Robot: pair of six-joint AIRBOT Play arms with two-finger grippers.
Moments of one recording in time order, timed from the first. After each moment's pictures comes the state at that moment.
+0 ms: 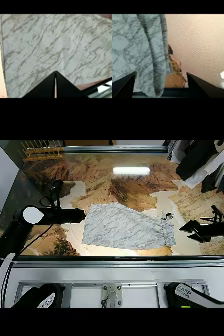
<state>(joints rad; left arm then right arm) -0.20 -1.02 0.96 1.04 -0.95 -1.52 -0.66 -1.28 0.92 -1.02 1.31 1.21</state>
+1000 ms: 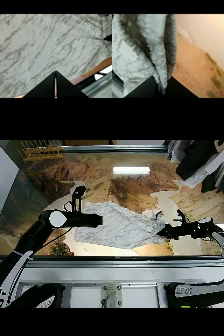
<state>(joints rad) -0.42 -1.12 0.96 1.05 -0.83 -1.58 -0.43 -1.60 0.87 -0.72 1.22 0.91</state>
